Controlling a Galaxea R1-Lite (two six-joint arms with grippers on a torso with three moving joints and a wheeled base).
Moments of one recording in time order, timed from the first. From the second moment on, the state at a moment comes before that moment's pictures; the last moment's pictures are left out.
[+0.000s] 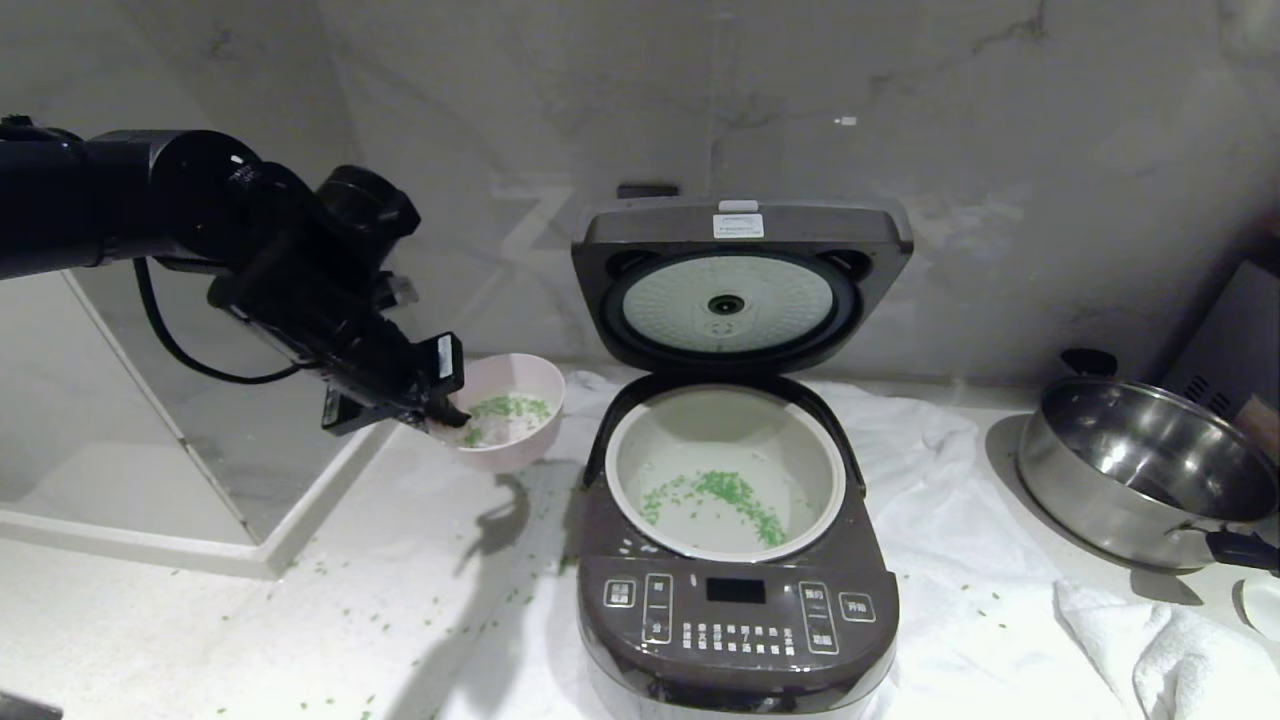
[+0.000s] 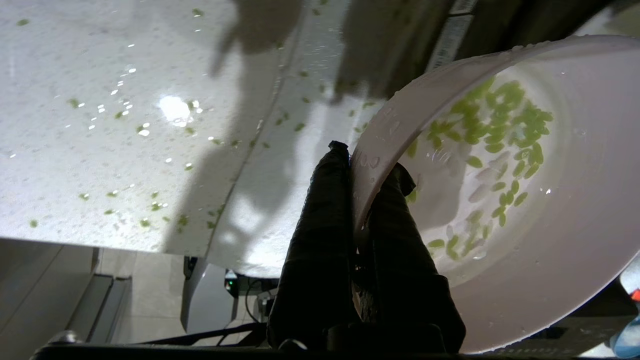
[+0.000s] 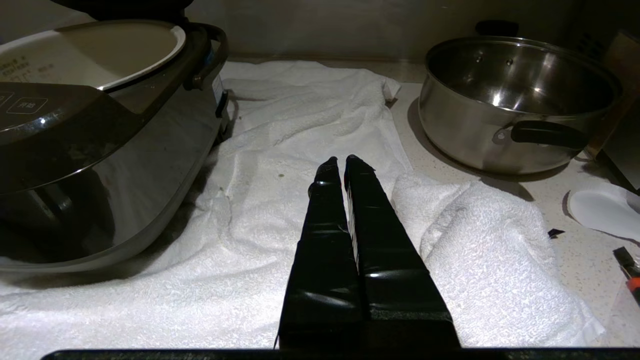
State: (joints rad) left arm -0.29 1.93 -1.81 0.92 -0.15 -0.51; right arm 0.01 0.00 0.00 -0.01 0.00 0.00
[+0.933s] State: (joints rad) left arm -0.51 2.11 -1.96 0.82 -0.10 -0.62; right arm 0.01 0.00 0.00 -0.01 0.00 0.00
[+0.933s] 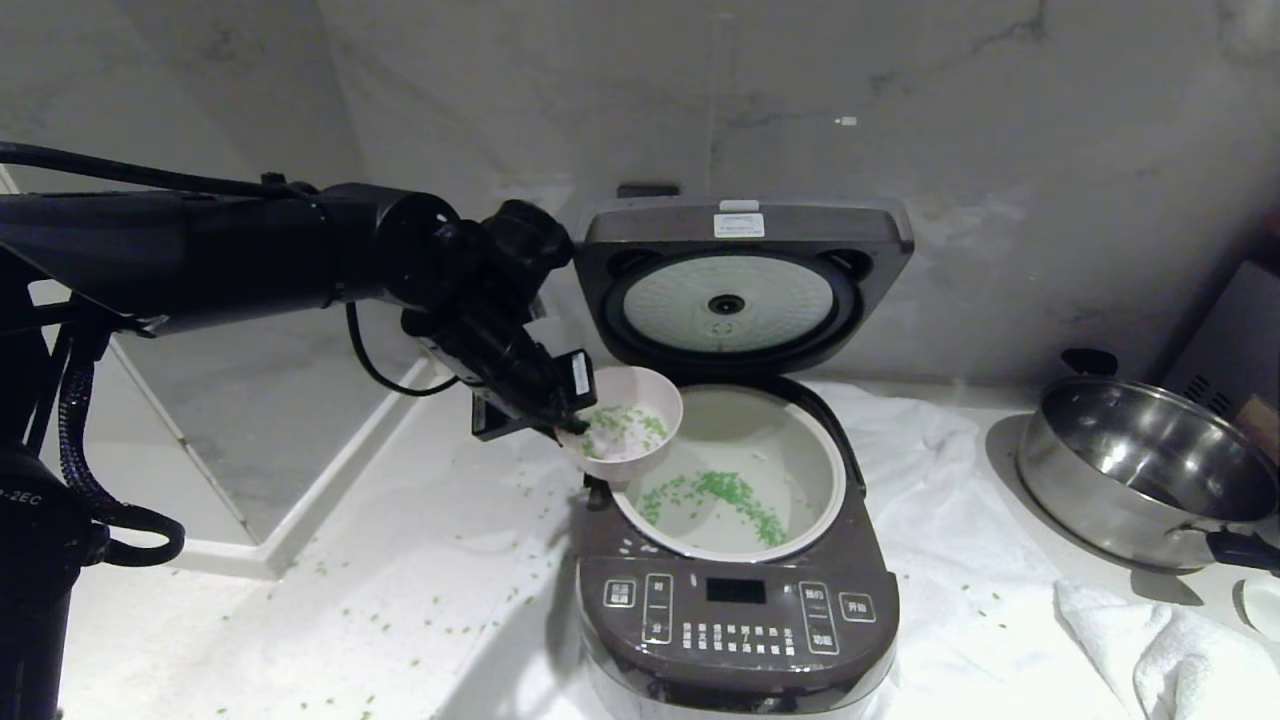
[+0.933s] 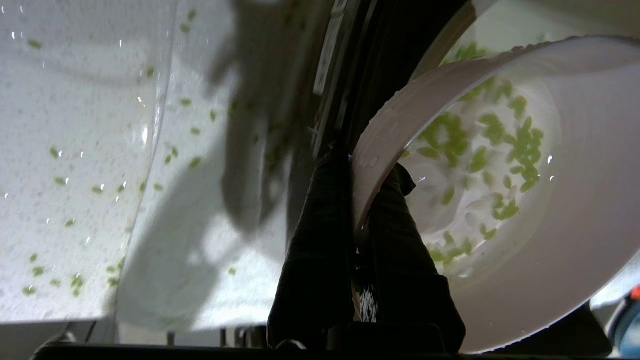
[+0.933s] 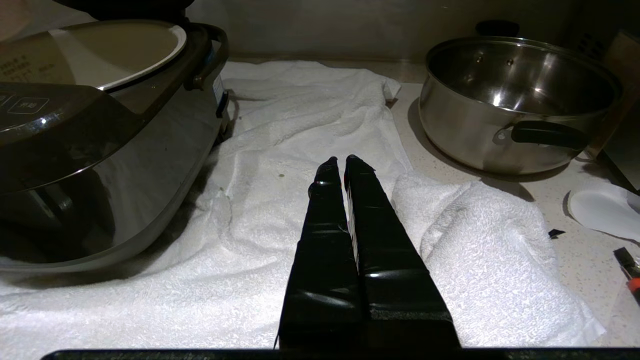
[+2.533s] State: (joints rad) left arm -0.50 2.13 -1.91 0.73 0.01 -0.65; right arm 0.01 0.00 0.00 -0.01 0.00 0.00
